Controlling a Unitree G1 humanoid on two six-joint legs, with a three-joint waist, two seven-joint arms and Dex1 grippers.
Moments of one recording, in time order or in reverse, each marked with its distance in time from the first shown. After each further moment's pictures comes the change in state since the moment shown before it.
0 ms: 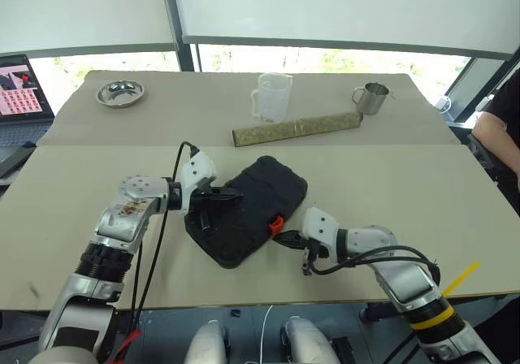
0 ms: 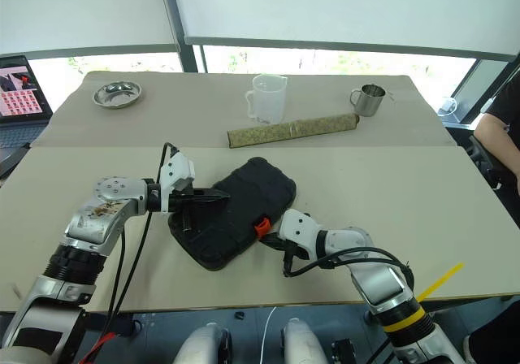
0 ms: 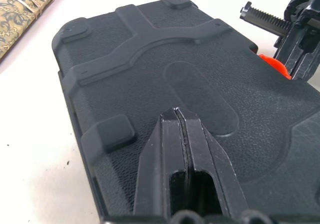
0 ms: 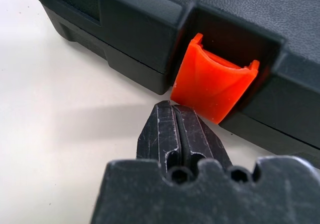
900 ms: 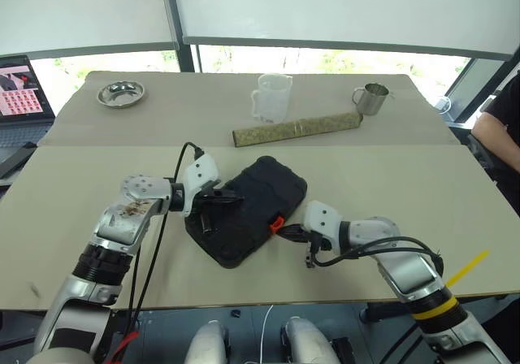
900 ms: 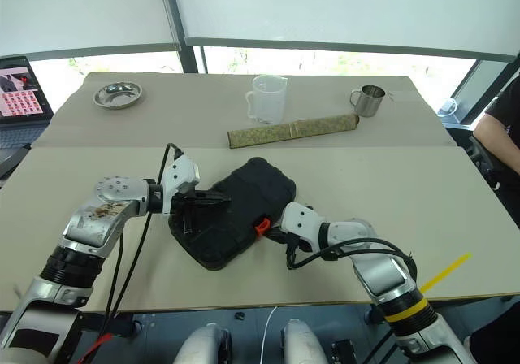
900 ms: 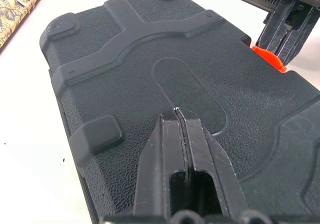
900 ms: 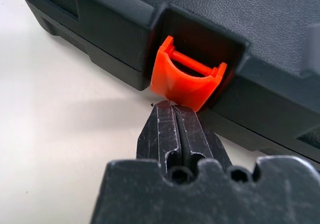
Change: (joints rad) left arm 0.020 0.015 -0.010 -0.067 0.010 0.060 0.029; right arm -0.060 -0.003 0.001 0.028 -0.016 0.016 0.021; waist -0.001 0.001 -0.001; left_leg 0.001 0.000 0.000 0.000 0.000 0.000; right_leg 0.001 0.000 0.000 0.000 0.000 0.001
